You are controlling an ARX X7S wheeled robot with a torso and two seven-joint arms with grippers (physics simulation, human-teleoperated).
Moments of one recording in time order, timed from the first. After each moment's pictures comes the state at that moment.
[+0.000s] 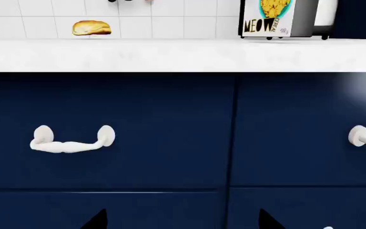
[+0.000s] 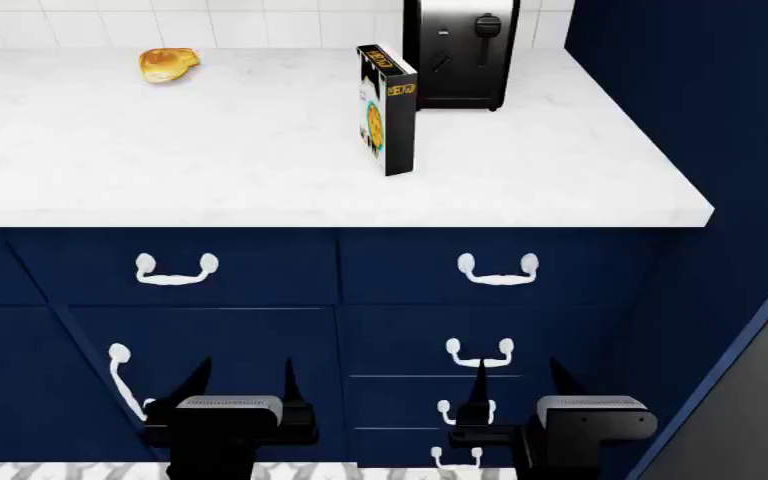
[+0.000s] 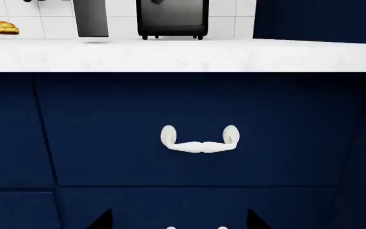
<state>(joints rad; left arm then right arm) 0.00 0.00 0.00 0.00 0.00 0.00 0.00 0.00 0.00 0.00 0.00 0.00 0.00 0.00</state>
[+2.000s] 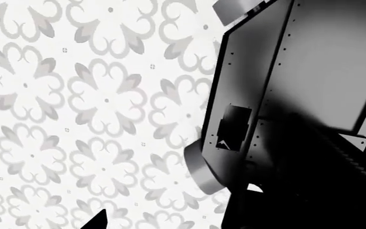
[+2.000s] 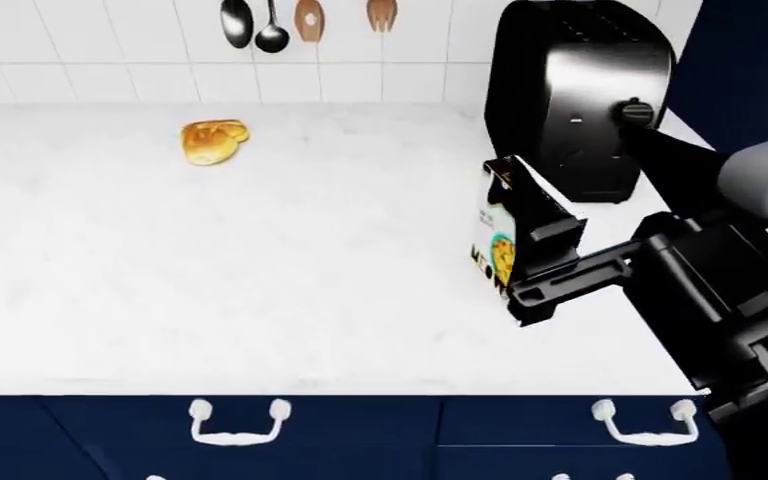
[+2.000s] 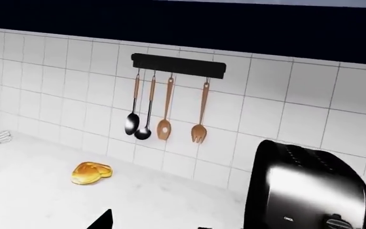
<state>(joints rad) 0.40 -0.19 -0.25 -1.31 0.00 0.08 0.19 0.80 0.40 0.34 -0.94 1.27 1.49 0.44</state>
